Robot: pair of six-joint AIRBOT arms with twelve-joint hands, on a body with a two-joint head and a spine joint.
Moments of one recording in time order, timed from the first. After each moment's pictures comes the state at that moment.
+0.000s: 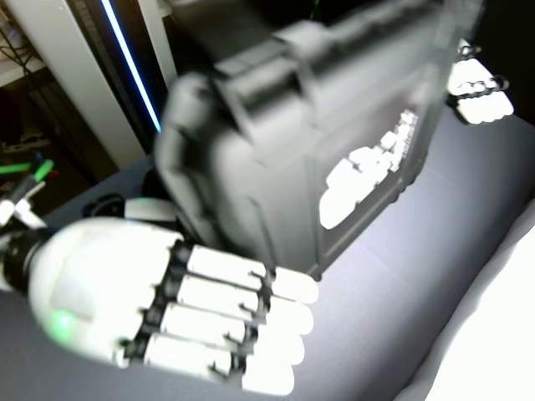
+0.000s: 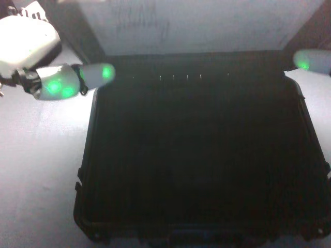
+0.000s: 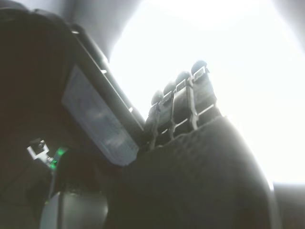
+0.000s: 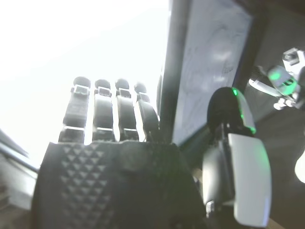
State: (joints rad) left arm 0.65 -0.94 1.17 -0.16 -0.88 0.92; right arm -0.67 -0.95 1.28 0.00 0.96 -0.63
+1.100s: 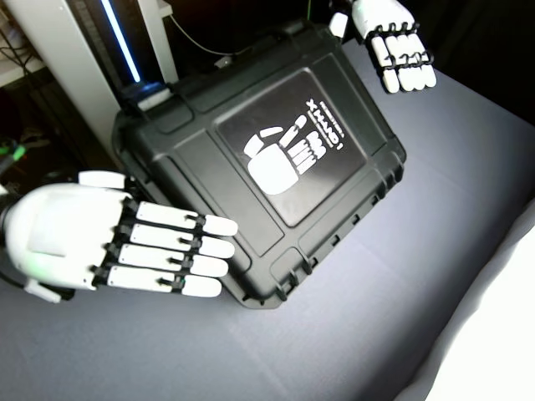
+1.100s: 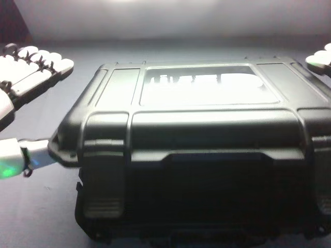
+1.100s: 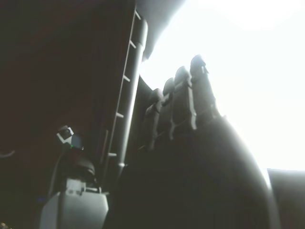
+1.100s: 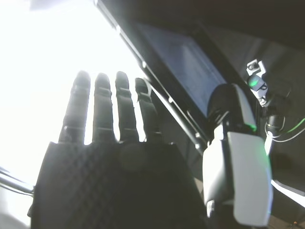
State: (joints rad) left arm 1.08 -0.69 0.91 -0.15 -1.17 0.88; right arm -1.06 -0.80 1.07 0.05 1.17 -0.61
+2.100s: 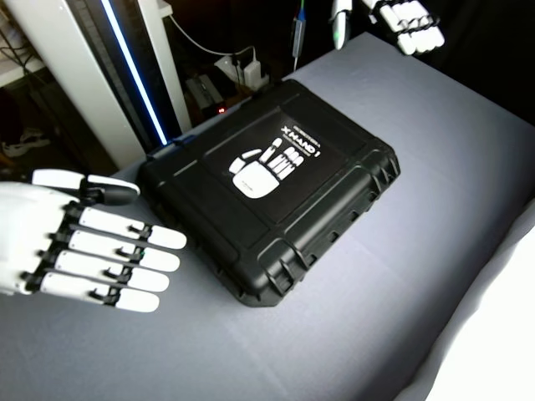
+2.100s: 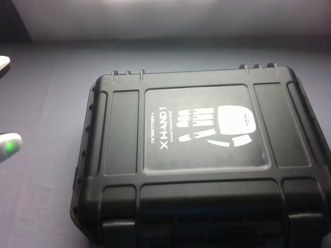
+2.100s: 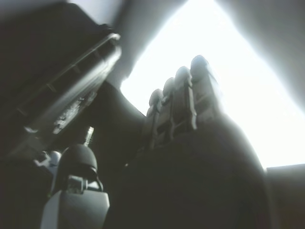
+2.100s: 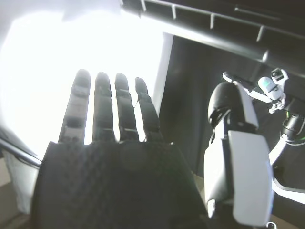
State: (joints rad) left arm 1.37 -0.68 0.86 -0.38 -1.51 0.82; right arm -1.19 -0.77 1.05 0.15 1.32 -0.61
